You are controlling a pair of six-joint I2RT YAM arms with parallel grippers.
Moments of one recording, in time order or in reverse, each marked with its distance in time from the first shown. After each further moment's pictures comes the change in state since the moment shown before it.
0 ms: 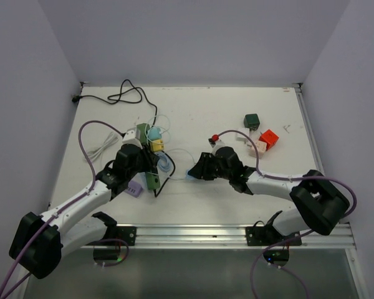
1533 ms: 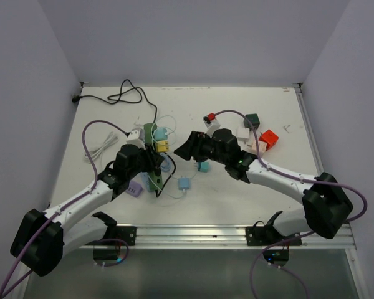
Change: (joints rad) left arm 0.006 0.026 -0.032 0.126 0.124 0.033; right arm 0.014 -0.032 0.260 -0.093 0.000 0.014
